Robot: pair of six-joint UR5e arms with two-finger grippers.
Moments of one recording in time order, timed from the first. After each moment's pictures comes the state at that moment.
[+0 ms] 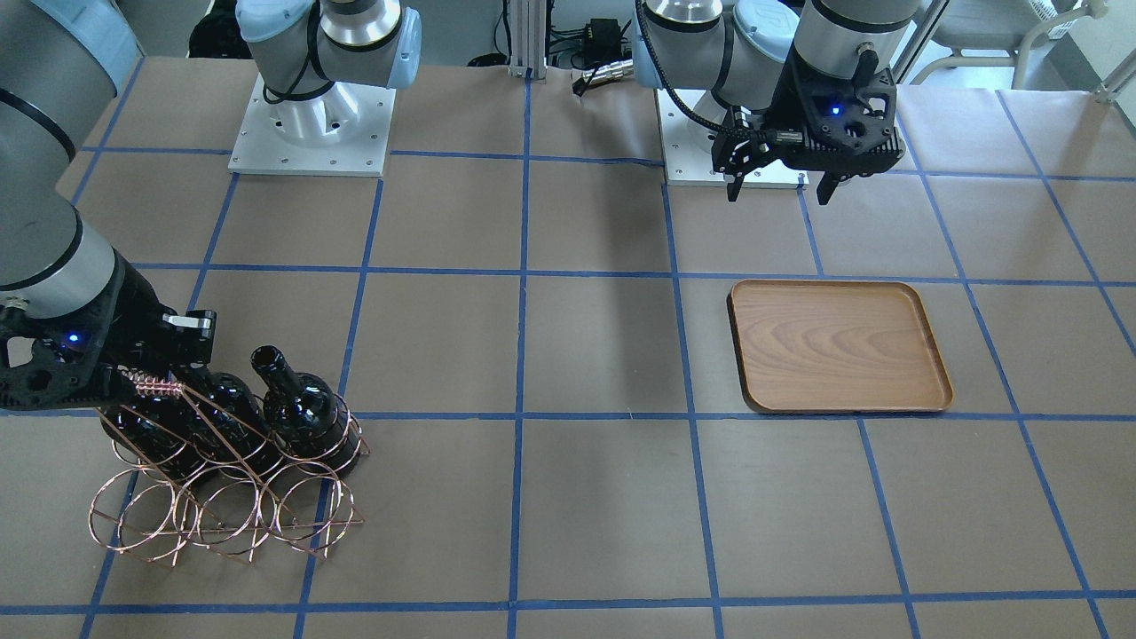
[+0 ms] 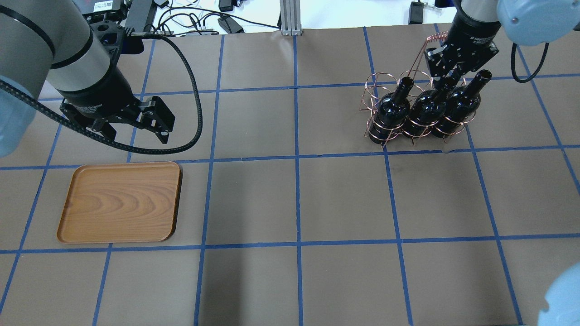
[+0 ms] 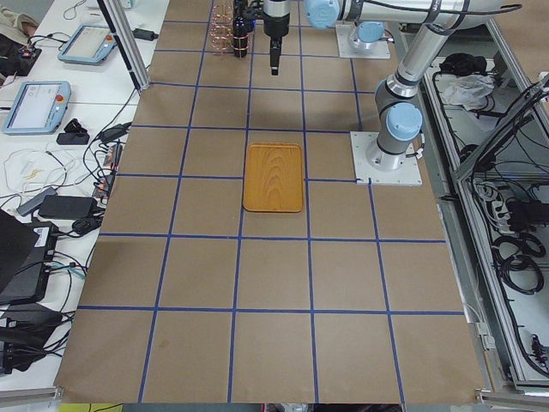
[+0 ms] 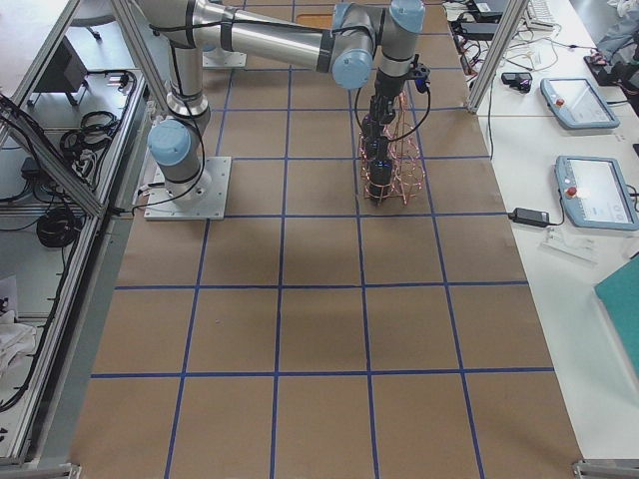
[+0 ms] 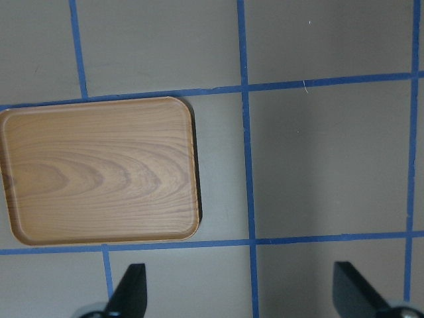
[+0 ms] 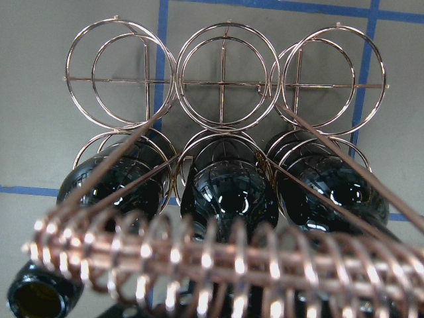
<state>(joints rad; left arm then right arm) -1.56 -1.45 -1.68 -1.58 1.63 0.06 1.43 -1.31 1.46 -1.69 -1.59 -0.22</state>
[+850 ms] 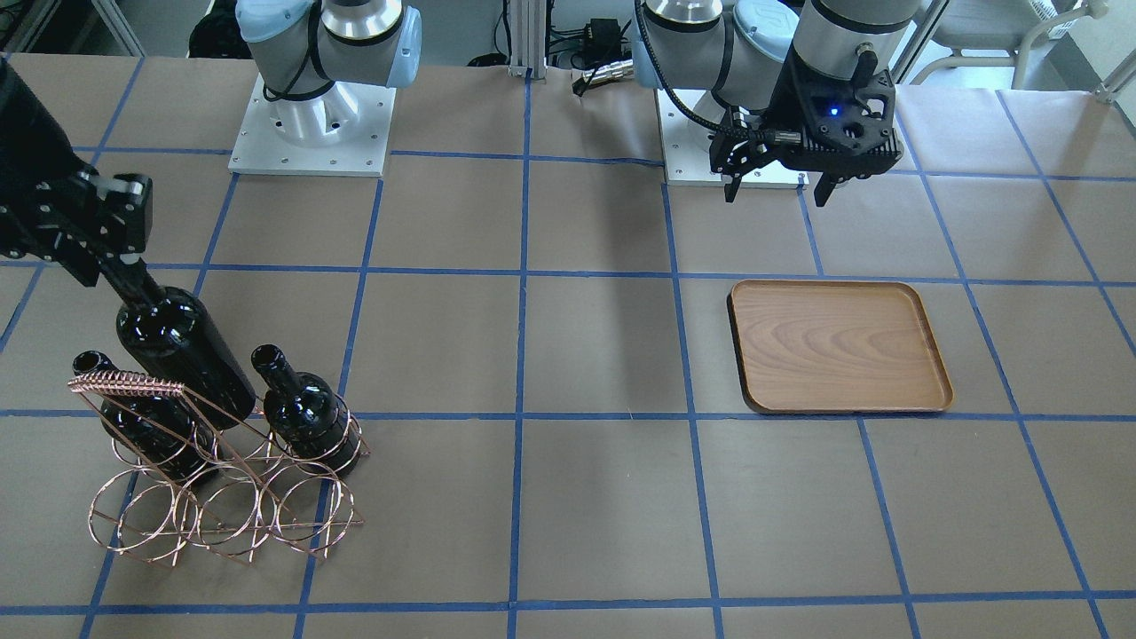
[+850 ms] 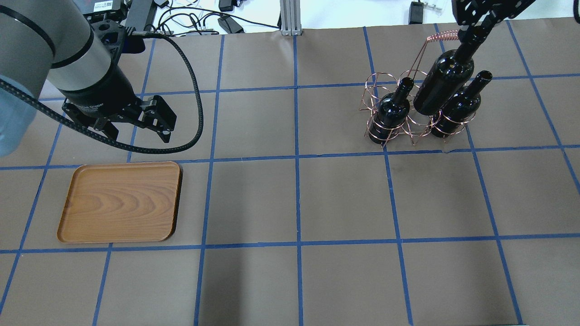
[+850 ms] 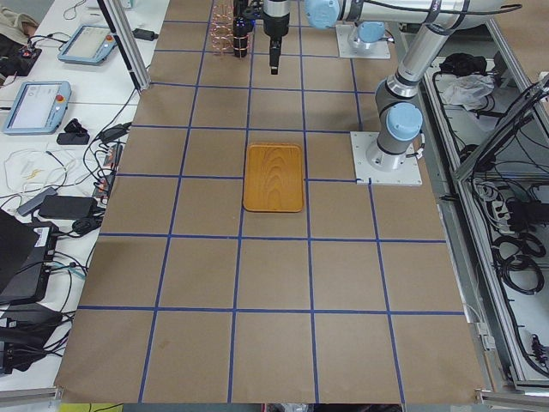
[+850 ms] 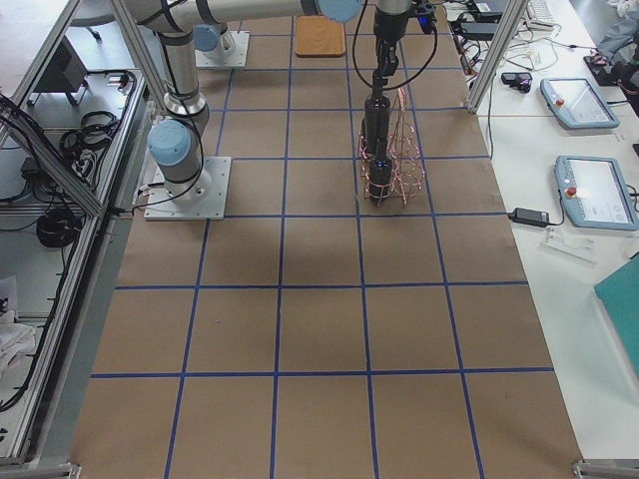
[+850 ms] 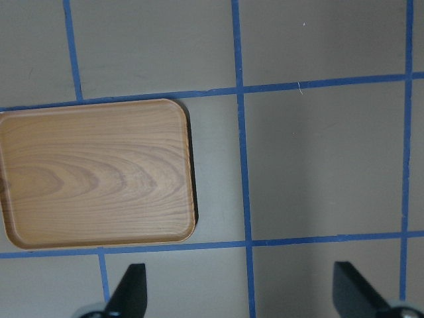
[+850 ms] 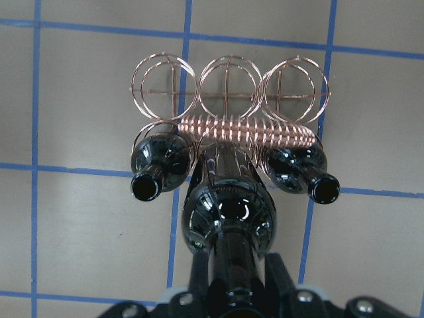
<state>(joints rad) -1.56 -1.45 -1.68 -1.58 1.62 0.07 1.45 -1.41 1.19 -1.38 -1.58 -0.21</state>
